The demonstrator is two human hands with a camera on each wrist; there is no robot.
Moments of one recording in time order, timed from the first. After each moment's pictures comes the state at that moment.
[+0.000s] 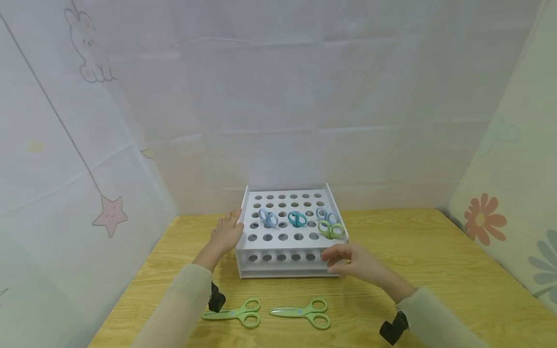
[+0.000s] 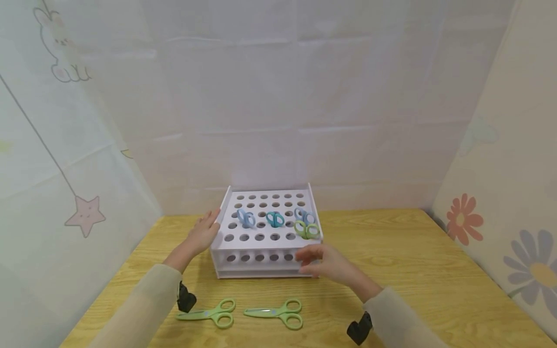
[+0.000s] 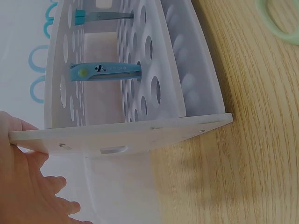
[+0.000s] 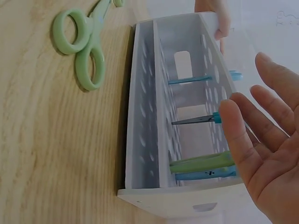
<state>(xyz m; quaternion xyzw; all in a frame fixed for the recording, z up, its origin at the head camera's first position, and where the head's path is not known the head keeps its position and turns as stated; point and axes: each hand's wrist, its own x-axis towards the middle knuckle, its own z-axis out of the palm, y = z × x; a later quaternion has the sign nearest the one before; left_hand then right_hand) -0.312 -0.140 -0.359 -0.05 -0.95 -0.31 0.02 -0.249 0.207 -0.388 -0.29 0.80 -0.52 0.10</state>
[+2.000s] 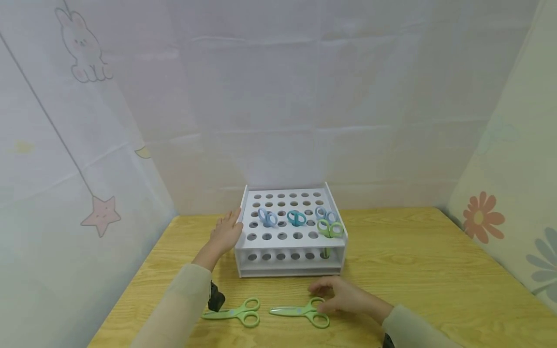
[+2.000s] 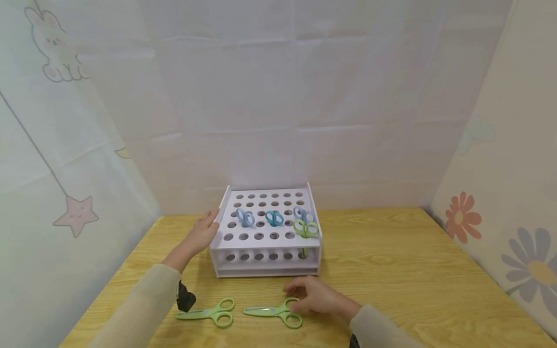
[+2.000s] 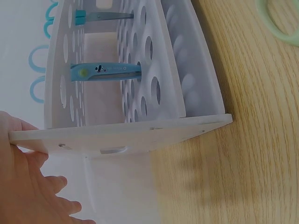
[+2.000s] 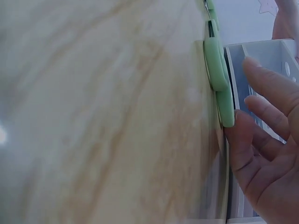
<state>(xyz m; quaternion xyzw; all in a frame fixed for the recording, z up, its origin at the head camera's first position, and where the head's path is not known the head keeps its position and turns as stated) -0.313 -0.139 -0.359 -0.05 -0.95 -0.32 0.02 -0.237 0.182 -0.454 -0.29 0.82 -0.47 0.18</state>
